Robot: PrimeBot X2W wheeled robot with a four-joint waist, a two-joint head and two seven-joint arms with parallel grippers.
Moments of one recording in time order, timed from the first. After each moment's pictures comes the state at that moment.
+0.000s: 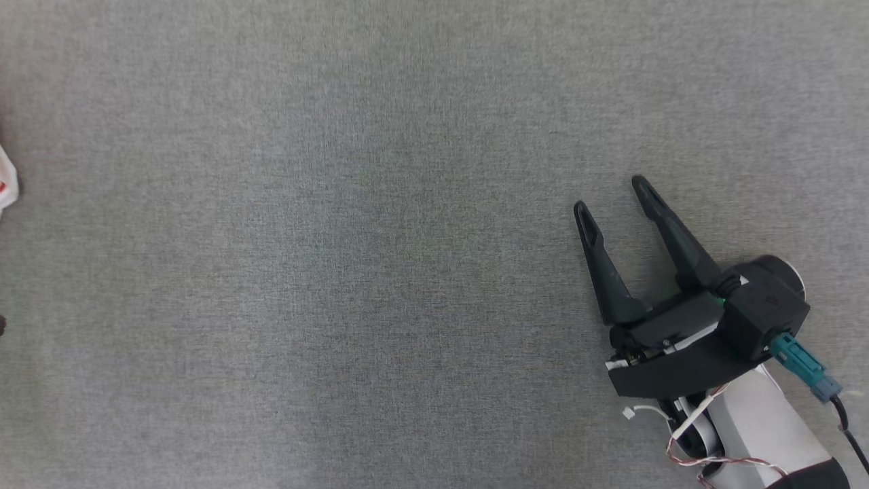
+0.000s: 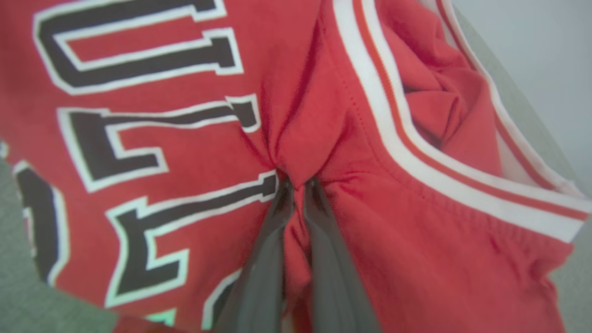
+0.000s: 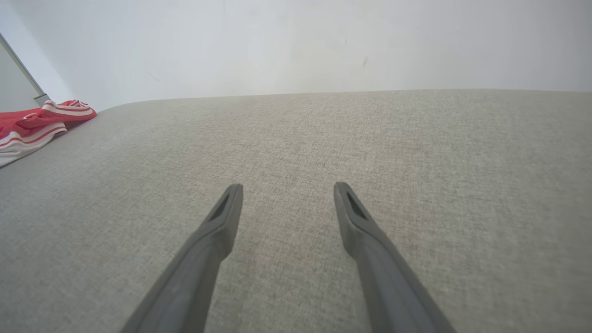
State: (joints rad) left arm -0.78 0.39 0.44 0.51 -0.69 0.12 0.62; right arm -0.39 -0.24 0.31 0.10 0.27 0.13 -0.26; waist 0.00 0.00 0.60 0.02
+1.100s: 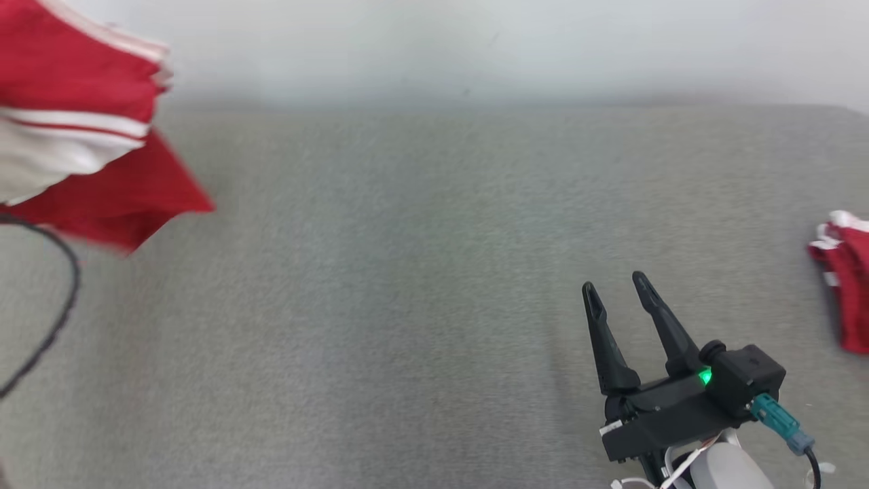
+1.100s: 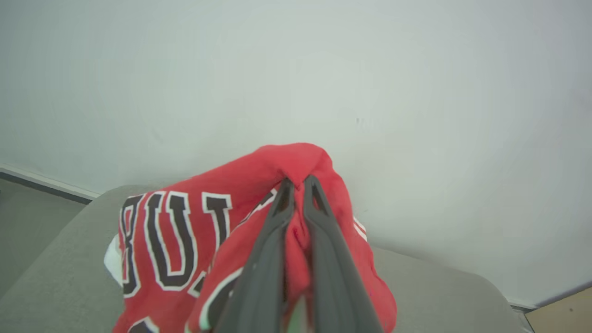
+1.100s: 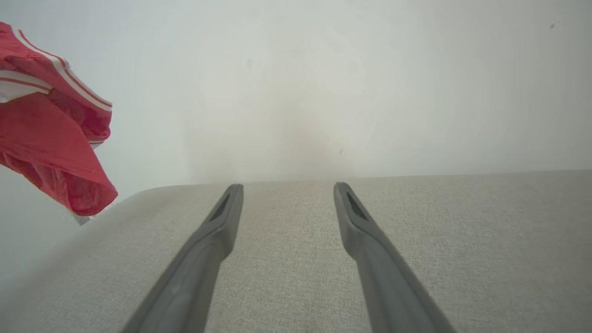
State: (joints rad) left arm -0.89 0.36 0.20 0.16 -0.69 0.03 0.77; right arm -0.21 -0.13 0.24 0.19 0.33 0.13 -0.26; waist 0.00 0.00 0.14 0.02
